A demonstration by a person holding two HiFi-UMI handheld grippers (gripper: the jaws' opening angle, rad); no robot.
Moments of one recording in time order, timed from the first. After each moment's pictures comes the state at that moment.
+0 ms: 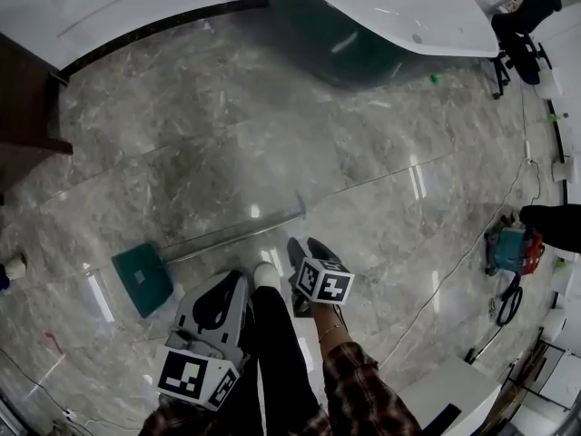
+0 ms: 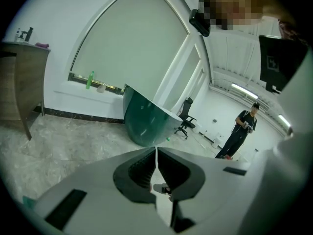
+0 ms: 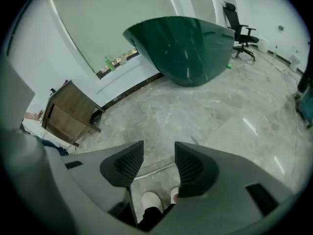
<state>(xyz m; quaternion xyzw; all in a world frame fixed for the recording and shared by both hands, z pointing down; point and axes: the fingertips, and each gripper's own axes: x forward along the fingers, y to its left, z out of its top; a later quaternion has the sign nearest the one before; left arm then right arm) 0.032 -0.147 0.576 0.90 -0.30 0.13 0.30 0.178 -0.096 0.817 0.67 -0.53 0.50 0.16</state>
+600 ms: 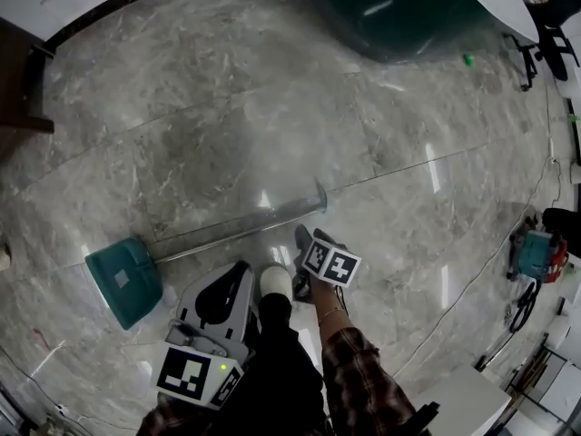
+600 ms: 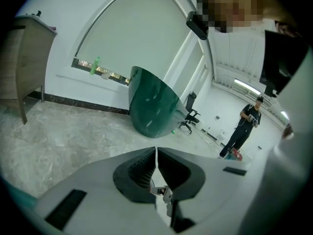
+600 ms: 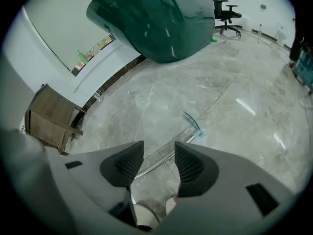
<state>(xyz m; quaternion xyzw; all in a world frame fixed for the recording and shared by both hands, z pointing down) 0.047 -0.151 0.750 0.89 -0.30 0.14 0.30 0.199 -0.088 1.032 0.68 -0.46 0.56 0.13</state>
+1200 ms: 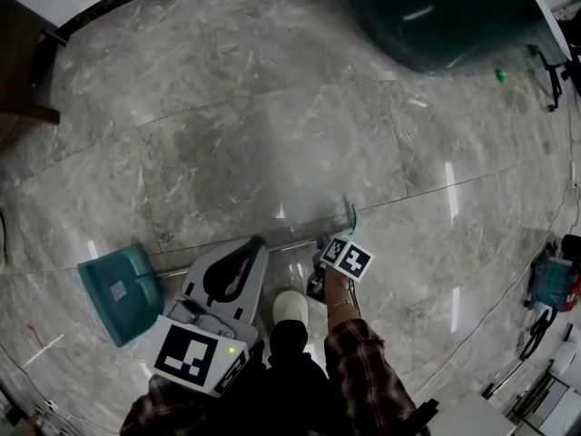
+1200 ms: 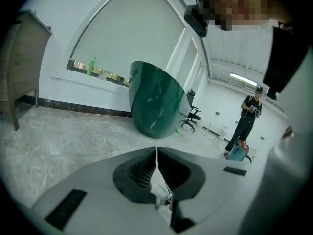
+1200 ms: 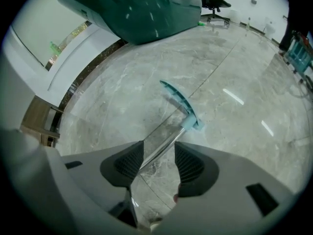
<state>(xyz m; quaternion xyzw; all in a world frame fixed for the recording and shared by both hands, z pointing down) 0.061 -0.207 0.835 0.91 -0.30 0.13 0.26 0.230 -0.090 1.182 0.69 -0.38 0.60 0.15</state>
